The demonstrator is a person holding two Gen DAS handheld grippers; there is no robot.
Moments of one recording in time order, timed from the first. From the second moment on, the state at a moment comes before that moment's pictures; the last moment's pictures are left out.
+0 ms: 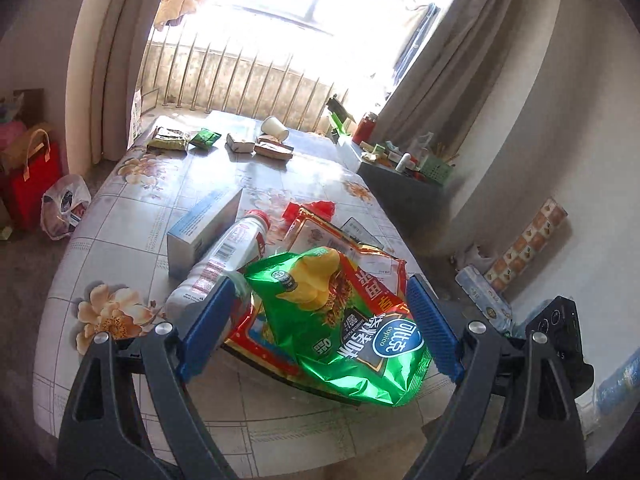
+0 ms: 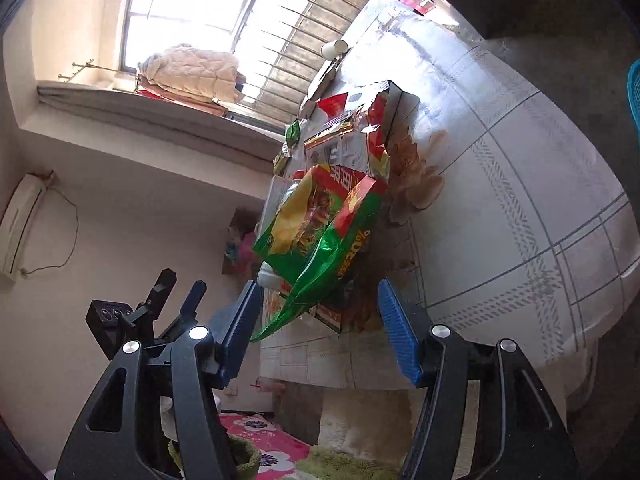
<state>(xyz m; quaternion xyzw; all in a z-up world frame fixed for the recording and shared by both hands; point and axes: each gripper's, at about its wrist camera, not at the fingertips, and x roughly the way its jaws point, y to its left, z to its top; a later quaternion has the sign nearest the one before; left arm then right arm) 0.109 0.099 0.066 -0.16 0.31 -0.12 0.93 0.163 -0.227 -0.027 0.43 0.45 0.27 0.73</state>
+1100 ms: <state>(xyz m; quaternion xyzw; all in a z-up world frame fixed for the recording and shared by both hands) 0.101 0.116 -0.023 -0.18 0.39 -0.13 0.89 0.169 -0.267 -0.038 0.50 0.42 0.21 0.72</state>
